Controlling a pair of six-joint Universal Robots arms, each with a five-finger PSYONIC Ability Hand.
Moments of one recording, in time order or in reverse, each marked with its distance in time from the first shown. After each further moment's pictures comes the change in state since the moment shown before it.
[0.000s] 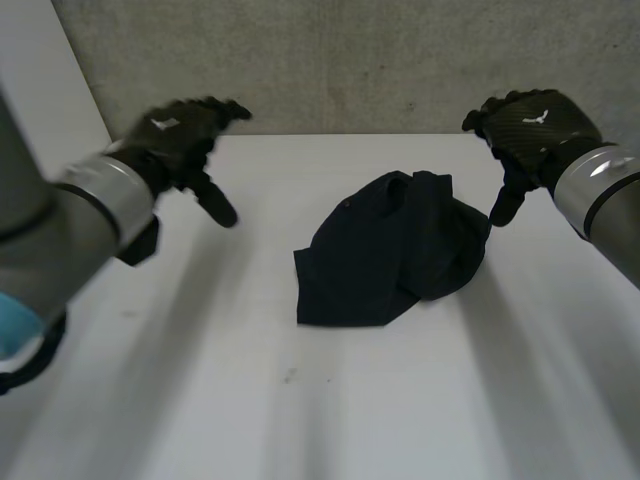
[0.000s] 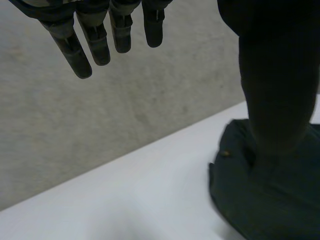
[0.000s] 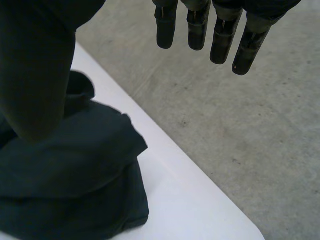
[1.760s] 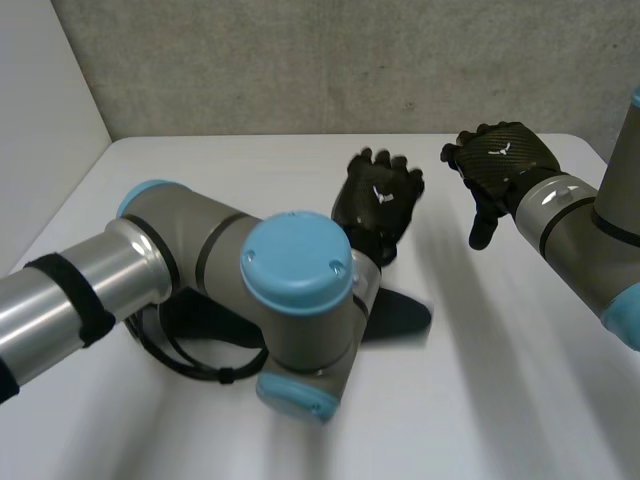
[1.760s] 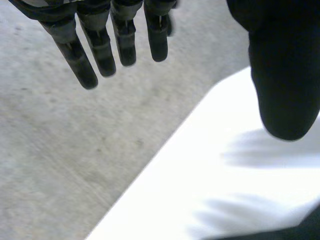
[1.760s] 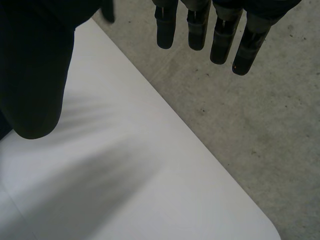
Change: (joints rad) left arm -0.469 -0.543 0.324 0.408 -0.288 0.423; right arm 0.063 0.099 -0.008 -0.029 0.058 -0.047; left_hand 0.143 0.136 0.130 0.128 0.104; right_hand 0.000 0.000 0.000 0.000 0.000
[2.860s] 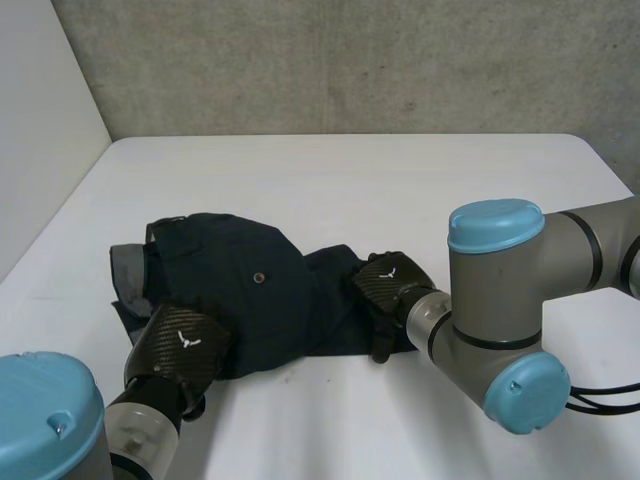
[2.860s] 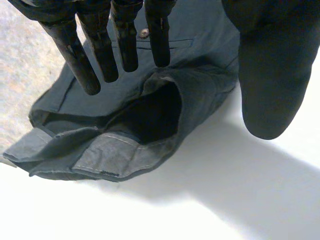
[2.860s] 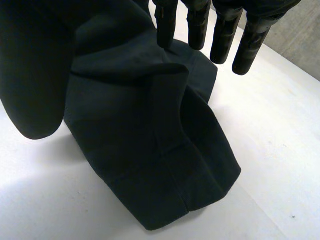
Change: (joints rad) left arm 0.226 0.678 -1.050 -0.051 -0.091 0.054; right arm 0.223 0.297 0.046 -0.050 -0.045 0.173; left_hand 0.060 0.055 0.047 0.061 0.073; right_hand 0.000 0.000 0.000 -0.001 0.000
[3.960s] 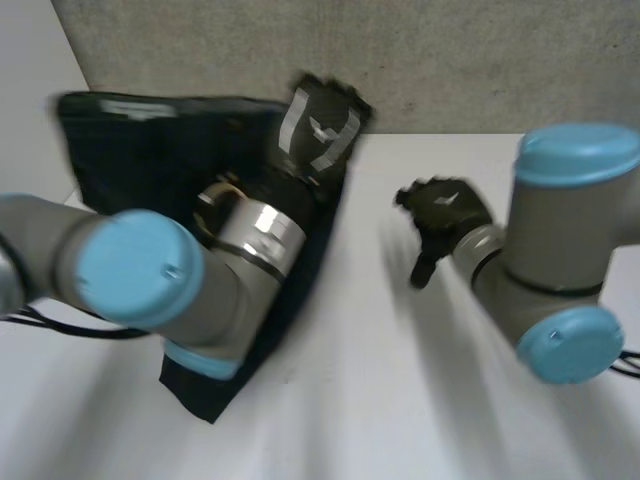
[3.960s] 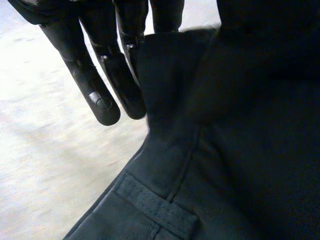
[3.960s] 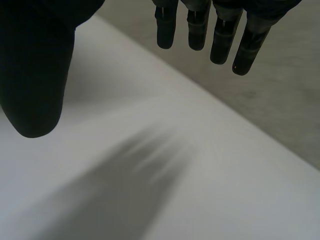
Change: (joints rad) left arm -0.015 -0.407 0.603 0.585 0.447 0.114; right arm -0.092 -0.145 -0.060 0.002 0.145 0.075; left_hand 0.682 0.694 0.702 0.700 0.708; right_hand 0.000 0.000 0.000 0.000 0.000
